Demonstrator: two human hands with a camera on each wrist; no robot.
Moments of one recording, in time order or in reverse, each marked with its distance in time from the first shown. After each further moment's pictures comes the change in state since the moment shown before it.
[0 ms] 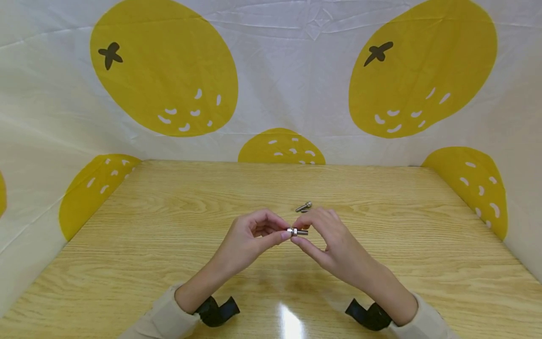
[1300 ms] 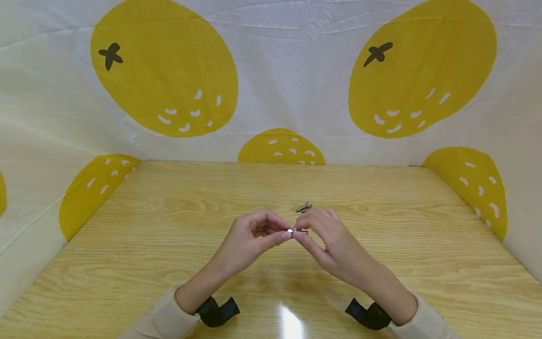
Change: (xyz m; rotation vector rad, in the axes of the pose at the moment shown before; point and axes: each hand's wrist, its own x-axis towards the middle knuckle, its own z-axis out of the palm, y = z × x) left_hand 0.000 0.001 0.001 0.005 -0.003 0.002; right_hand -0.001 0.002 0.000 -0.034 -0.024 0.000
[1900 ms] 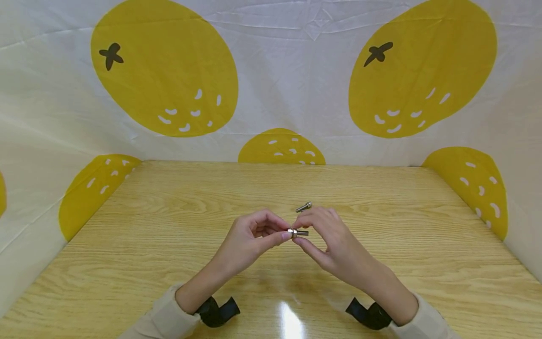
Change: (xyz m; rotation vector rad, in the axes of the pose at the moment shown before) left_hand 0.000 0.000 0.000 -0.008 -0.003 0.004; right_hand 0.001 0.000 -0.001 0.002 0.037 -0.080
